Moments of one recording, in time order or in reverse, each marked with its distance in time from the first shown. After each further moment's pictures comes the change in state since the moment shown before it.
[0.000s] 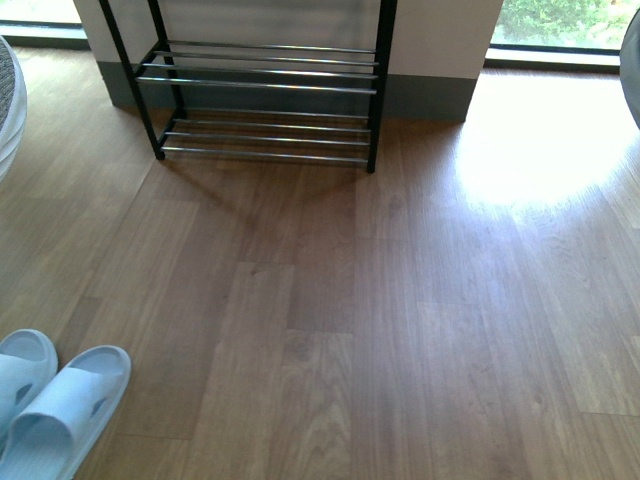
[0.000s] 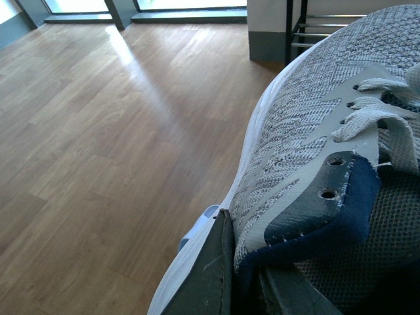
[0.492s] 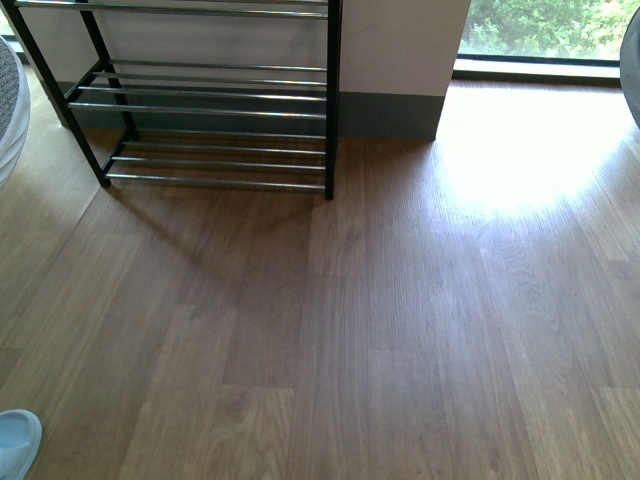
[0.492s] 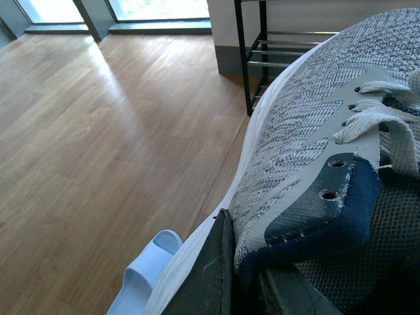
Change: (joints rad) left arm -0.001 0.000 -0.001 0.000 0.000 0.000; right arm 0.000 0.001 -0.001 0.000 0.001 0.000
